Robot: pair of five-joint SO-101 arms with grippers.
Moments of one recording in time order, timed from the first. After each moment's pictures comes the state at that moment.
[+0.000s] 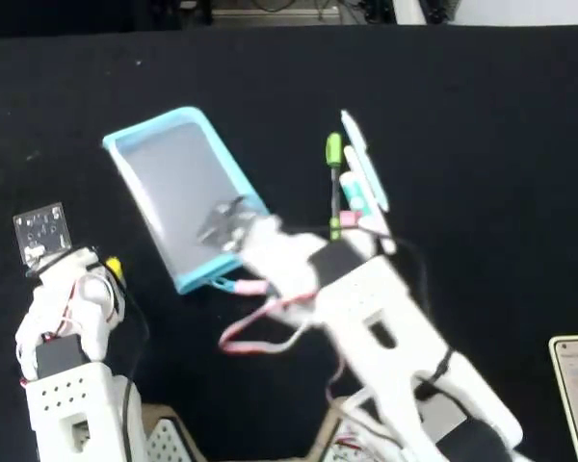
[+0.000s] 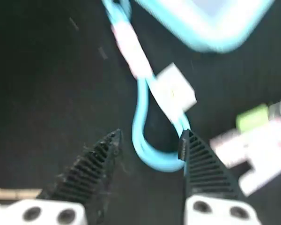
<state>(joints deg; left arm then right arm) -25.0 -78.3 83.7 47.3 -2.1 -31.9 -31.3 44.9 72.7 31.6</state>
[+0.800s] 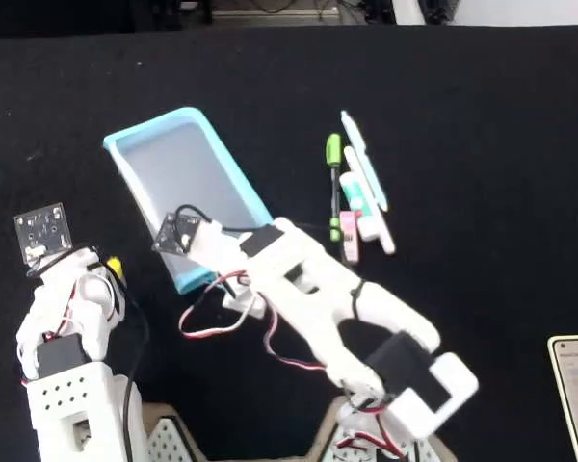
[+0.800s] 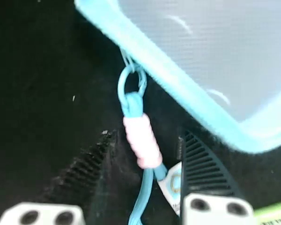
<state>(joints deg) -25.0 -78.3 83.7 47.3 -2.1 -39.3 0.4 36.2 54.4 31.3</state>
